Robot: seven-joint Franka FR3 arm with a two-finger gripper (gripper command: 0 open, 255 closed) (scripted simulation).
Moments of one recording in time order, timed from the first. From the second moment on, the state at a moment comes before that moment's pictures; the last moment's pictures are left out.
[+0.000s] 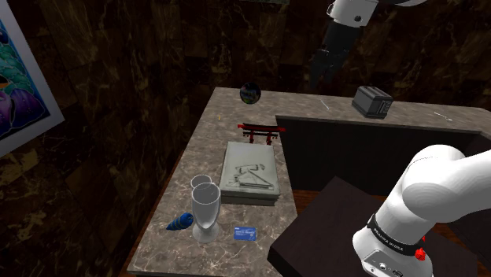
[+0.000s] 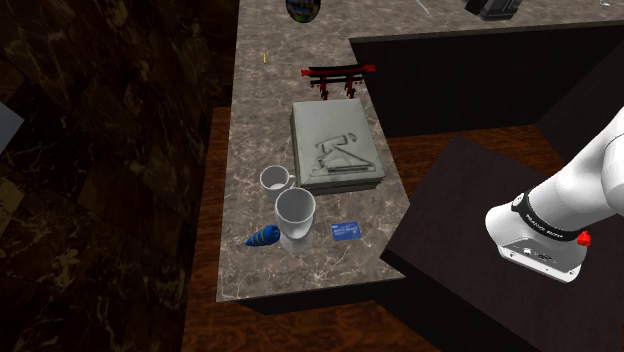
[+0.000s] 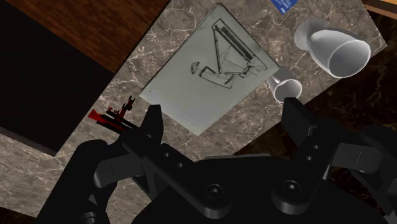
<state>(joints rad) -0.01 -0.79 0.03 -2.31 0.01 1.69 0.04</state>
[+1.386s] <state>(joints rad) 0.00 -0.30 0.30 -2.36 0.02 2.17 0.39</state>
